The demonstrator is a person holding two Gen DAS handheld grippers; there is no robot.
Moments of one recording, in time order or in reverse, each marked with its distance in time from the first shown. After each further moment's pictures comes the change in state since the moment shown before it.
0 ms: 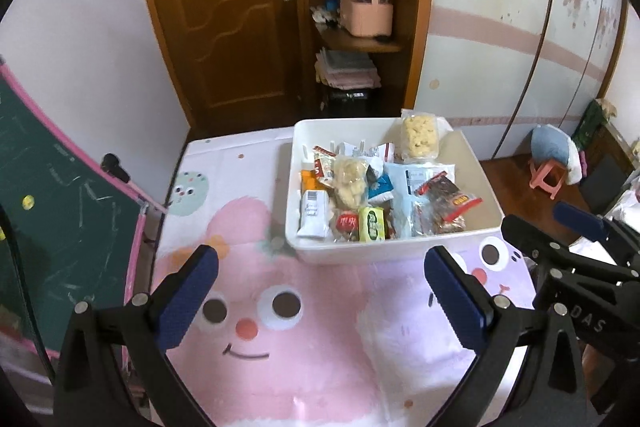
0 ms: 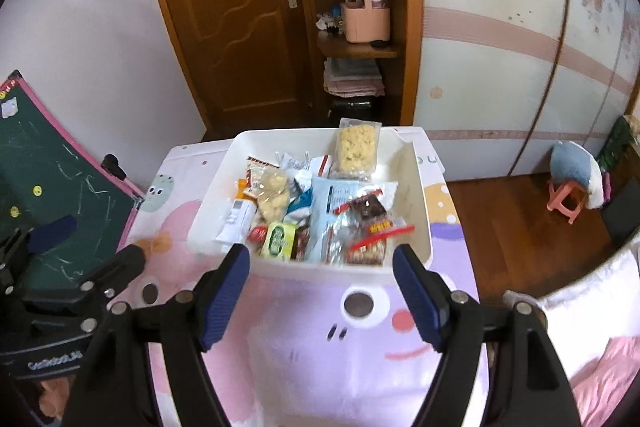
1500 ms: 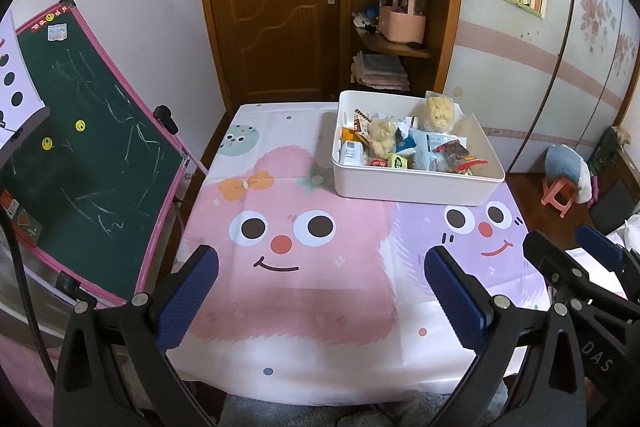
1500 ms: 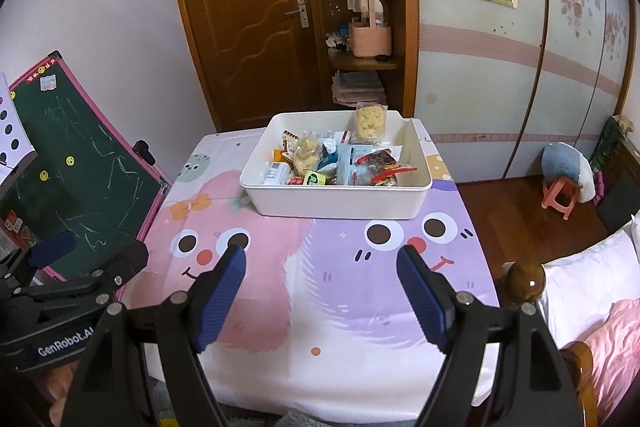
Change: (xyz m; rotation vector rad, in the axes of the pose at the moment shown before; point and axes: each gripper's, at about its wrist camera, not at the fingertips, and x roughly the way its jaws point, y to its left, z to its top) left arm -0.082 0.028 -0.114 -0.115 -0.027 0.074; right arm -0.089 0.043 -0.112 -0.015 -0.094 0.001
